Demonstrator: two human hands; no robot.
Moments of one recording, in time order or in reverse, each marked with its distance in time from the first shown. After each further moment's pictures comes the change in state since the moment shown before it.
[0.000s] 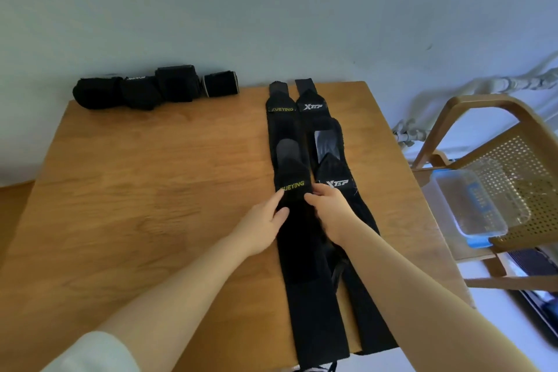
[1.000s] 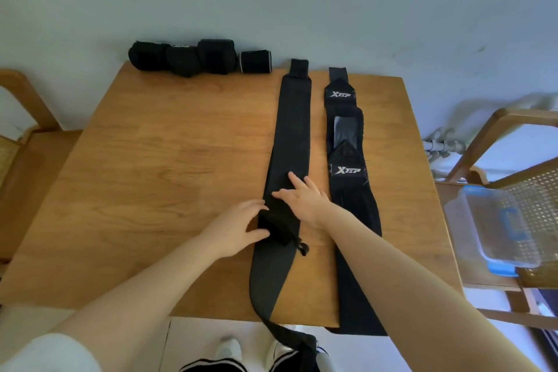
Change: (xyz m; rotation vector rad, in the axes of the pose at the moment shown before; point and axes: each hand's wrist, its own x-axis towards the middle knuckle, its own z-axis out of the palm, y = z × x) left_hand -0.071 -0.027 0.020 0.363 0.098 -0.090; right_hand -0.007 0.018 0.013 -1.295 -0.490 -0.378
